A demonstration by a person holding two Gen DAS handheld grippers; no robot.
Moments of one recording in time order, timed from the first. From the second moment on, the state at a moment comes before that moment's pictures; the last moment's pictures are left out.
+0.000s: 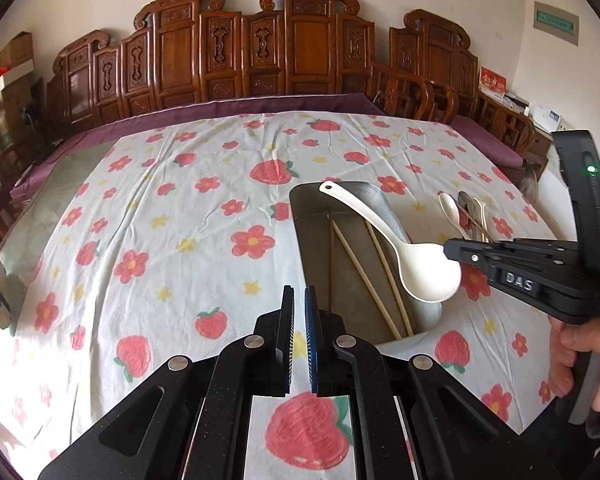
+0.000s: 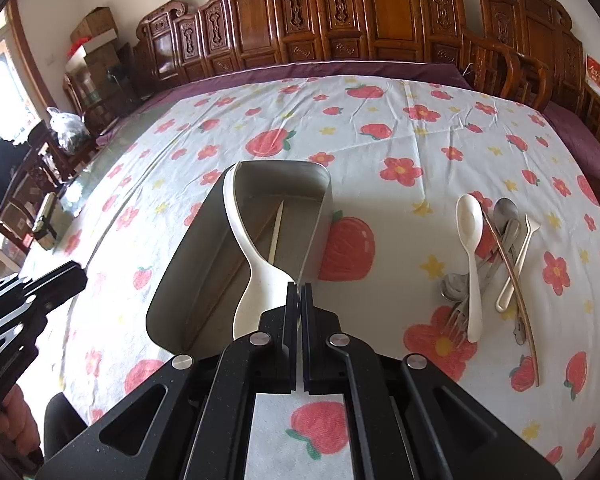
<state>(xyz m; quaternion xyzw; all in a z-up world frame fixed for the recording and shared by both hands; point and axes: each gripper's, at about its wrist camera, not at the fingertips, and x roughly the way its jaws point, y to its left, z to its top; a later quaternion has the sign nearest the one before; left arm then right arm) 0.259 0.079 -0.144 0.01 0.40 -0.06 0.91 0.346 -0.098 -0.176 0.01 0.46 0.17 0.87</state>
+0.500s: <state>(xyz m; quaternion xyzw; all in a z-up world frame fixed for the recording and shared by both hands) 0.245 0.088 -0.150 0.00 0.39 -0.07 0.92 0.353 -0.068 -0.181 -0.02 0.46 0.14 0.87</state>
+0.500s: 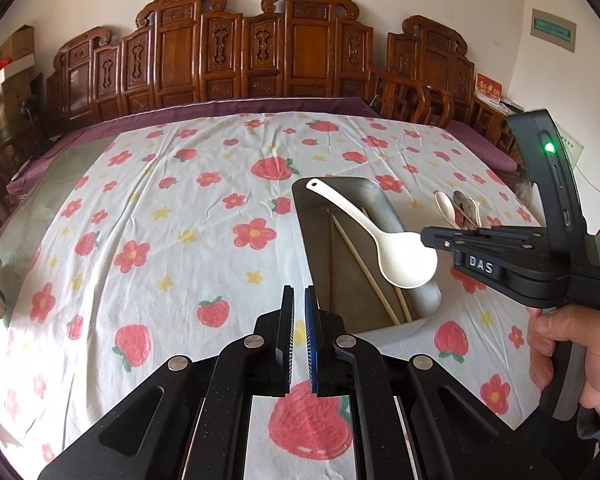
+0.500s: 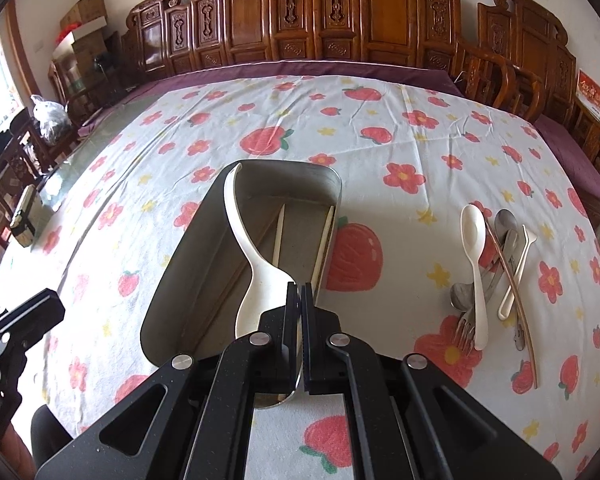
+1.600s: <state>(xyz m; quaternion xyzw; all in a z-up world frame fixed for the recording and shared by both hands) 0.226 0.055 -0.159 0.04 0.38 -0.10 0.92 0.258 -0.156 -0.166 -0.07 0.40 0.19 0.89</state>
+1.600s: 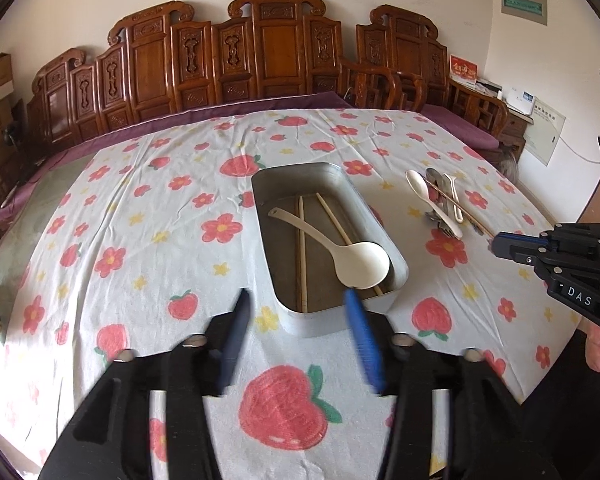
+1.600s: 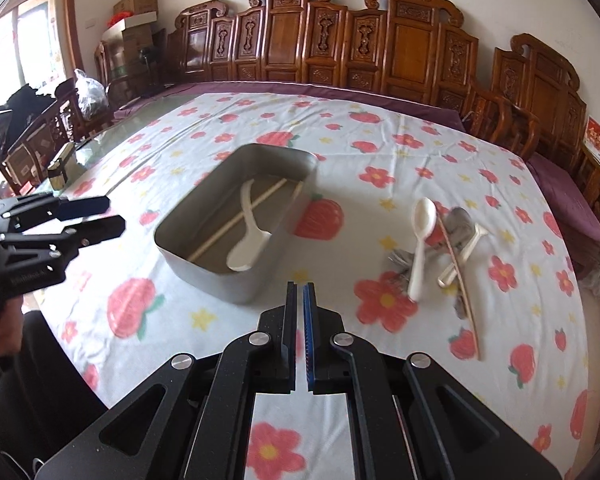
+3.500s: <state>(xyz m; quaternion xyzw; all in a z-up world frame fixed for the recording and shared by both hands) 0.342 -0.146 -0.185 0.03 0.48 -0.21 0.85 0.385 -0.327 -0.227 0.05 0.51 0.18 0.84</state>
